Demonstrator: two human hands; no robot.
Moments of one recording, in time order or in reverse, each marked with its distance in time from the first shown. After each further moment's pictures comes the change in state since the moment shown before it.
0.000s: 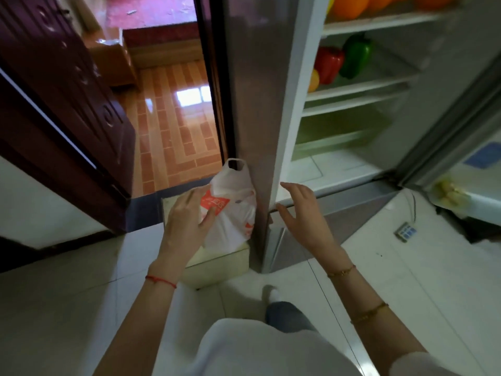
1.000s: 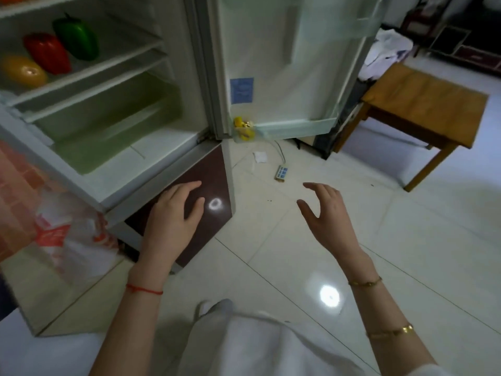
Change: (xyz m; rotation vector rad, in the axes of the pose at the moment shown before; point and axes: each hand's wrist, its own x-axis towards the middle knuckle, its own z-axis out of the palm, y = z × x) left_hand -0.132 0.342 0.170 -0.094 -0.324 0.382; right_hand -0.354 0.206 -0.268 -0.151 0.370 0.581
